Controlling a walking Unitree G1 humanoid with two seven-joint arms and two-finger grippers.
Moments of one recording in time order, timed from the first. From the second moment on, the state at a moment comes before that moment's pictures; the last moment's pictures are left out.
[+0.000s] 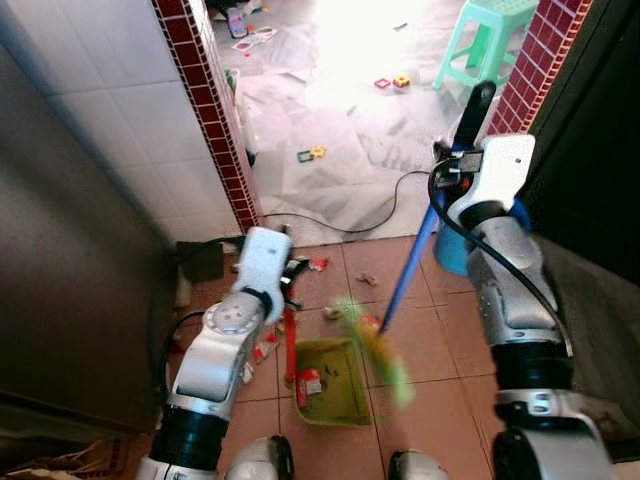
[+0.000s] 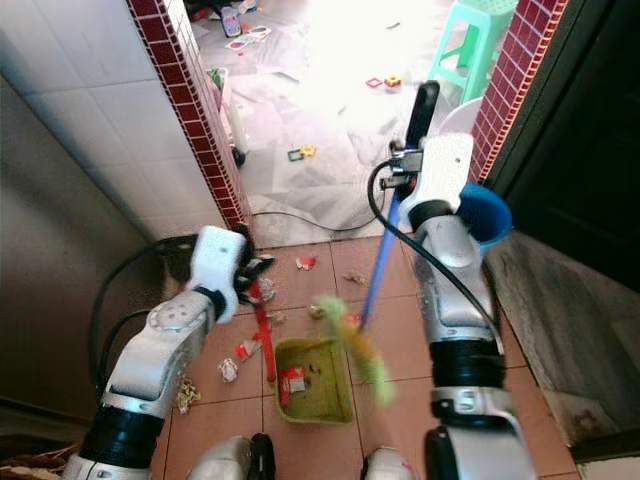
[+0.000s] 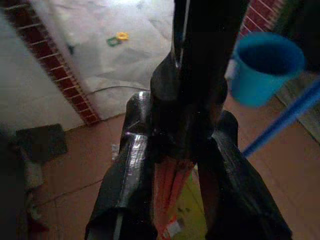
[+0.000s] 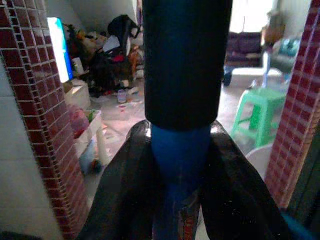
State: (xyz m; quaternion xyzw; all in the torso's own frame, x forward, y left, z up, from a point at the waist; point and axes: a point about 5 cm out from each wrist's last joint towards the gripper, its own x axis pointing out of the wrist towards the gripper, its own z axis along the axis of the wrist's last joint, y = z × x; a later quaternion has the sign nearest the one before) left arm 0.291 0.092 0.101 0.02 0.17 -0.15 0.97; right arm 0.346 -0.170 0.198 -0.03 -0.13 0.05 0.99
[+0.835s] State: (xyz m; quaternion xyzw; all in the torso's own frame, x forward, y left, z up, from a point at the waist) left arm 0.293 0.115 0.111 -0.03 0.10 -0.04 0.99; right arm 0.340 -0.160 0.206 -0.11 -0.20 0.05 0.97
